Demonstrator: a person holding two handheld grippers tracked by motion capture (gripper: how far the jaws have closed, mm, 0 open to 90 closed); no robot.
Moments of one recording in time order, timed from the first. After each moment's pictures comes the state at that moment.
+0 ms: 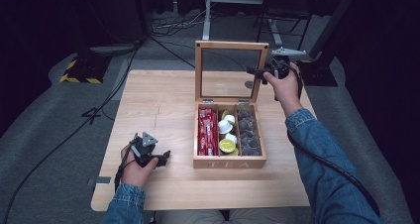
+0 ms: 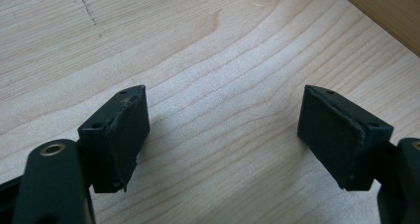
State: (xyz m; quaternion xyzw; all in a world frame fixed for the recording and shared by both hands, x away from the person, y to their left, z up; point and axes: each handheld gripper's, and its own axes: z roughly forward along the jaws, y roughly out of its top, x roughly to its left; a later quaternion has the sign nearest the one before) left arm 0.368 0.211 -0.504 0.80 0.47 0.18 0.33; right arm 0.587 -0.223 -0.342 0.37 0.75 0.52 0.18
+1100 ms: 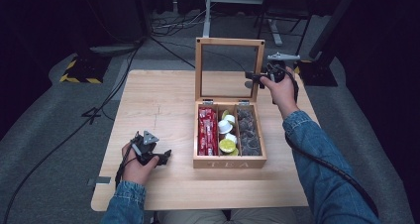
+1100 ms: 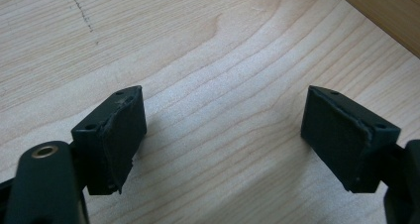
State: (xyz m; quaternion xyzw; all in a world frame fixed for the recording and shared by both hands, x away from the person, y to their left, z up) left arm 0.375 0.210 -0.504 0.80 0.47 0.18 0.33; right arm 0.595 -0.221 -0.366 0.40 0.75 0.49 0.19
